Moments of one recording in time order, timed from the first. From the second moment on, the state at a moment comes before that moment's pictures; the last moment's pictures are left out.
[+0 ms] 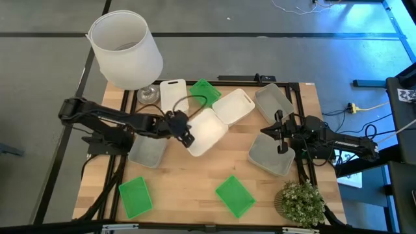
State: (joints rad) left arm -0.08 1.32 0.88 -0.32 -0.50 -0.66; right arm -0.19 0.03 0.01 0.07 -0.20 -0.01
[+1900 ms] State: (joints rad) left arm 0.30 1.35 0.88 -0.67 -0.96 -0.79; right arm -0.19 0.03 0.01 0.07 -0.20 -0.01
